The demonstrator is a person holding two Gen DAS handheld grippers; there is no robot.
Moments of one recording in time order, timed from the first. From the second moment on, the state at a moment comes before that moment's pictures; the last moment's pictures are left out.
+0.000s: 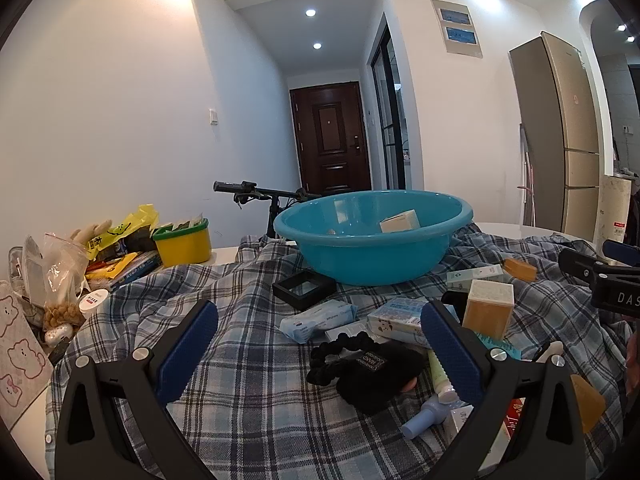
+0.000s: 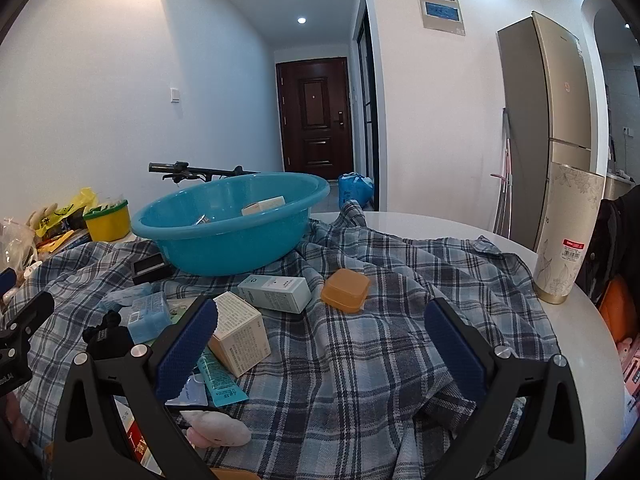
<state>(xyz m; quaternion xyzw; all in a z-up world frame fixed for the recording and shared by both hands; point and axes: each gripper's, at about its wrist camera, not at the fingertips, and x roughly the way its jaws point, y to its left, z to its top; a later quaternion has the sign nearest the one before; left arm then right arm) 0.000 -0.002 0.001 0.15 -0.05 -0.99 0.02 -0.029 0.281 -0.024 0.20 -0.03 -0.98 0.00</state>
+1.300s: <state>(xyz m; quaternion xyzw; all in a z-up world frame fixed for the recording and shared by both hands) -0.018 -0.034 0.138 0.11 -0.01 -0.99 0.03 -0.033 0.270 0.103 0.15 0.00 -0.99 0.03</state>
